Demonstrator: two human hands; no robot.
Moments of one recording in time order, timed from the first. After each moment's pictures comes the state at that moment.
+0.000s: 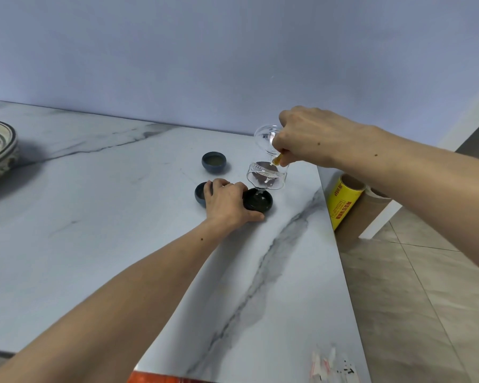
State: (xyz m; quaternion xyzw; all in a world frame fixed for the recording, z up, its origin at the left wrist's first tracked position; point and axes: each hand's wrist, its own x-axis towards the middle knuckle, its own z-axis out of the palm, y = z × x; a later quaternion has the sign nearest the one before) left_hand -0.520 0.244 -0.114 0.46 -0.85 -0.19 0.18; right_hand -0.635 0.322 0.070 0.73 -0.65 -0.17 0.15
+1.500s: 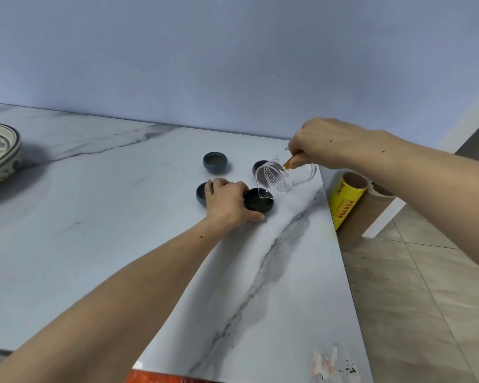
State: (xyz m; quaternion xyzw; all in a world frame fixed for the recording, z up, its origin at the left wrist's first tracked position) left_hand -0.519 0.239 -0.115 0.45 -0.85 -0.20 0.16; right_hand -0.667 0.319 0.057 0.69 -0.71 -0.16 0.05
